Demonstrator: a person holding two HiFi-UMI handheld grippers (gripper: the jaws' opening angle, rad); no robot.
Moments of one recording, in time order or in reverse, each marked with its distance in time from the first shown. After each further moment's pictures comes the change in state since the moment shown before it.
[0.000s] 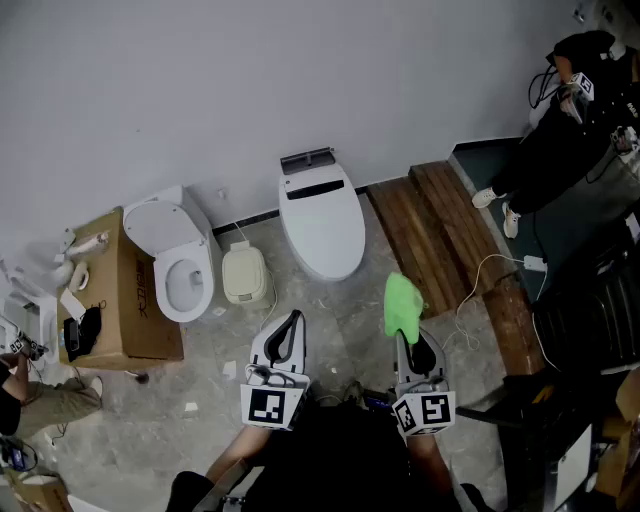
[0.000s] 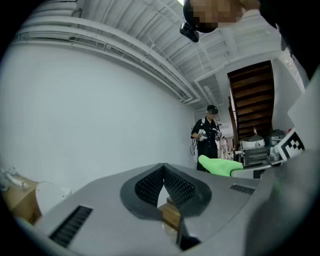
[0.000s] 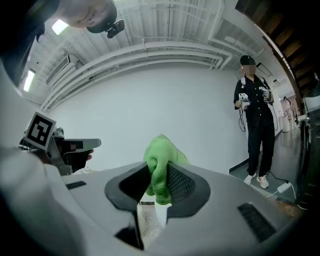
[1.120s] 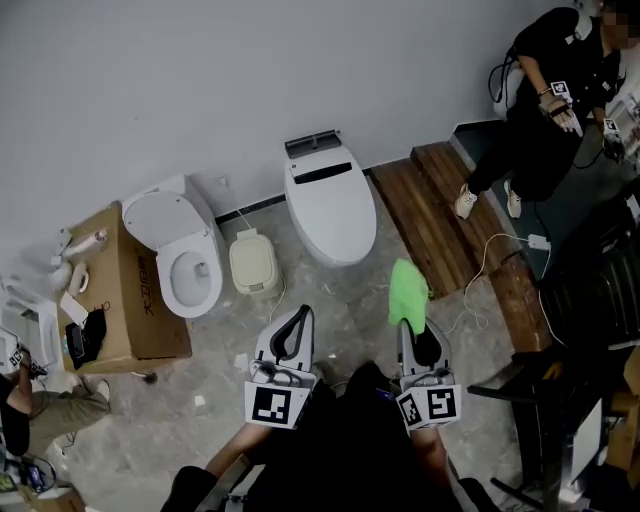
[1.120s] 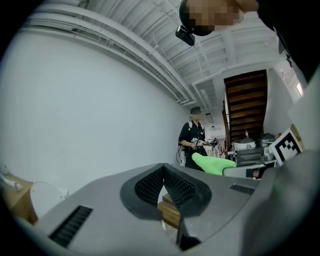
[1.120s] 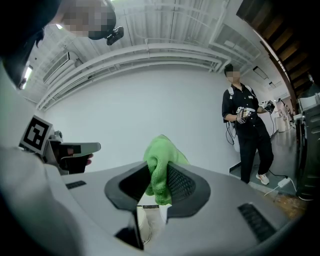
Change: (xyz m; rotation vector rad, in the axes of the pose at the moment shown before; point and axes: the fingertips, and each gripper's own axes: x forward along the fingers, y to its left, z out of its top) left arm -0.033 0.064 -0.007 -0.012 0.001 -0.090; right arm 0.025 0.082 -0.004 0.021 -0.038 -0.048
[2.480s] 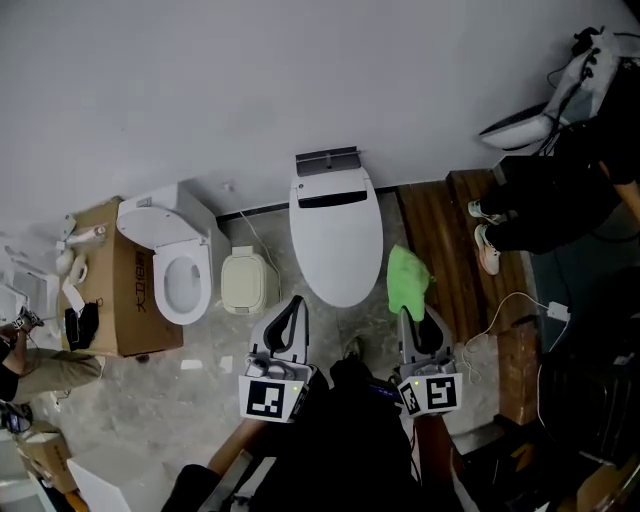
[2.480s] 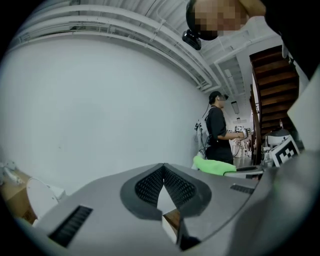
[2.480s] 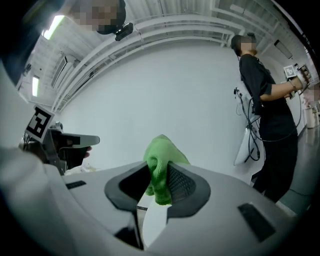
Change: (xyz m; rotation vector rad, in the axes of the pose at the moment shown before) left arm 0.311 0.054 -0.019 -0.022 0.064 0.252; right arm 0.299 -0.200 0.018 -0.039 0.095 0.236
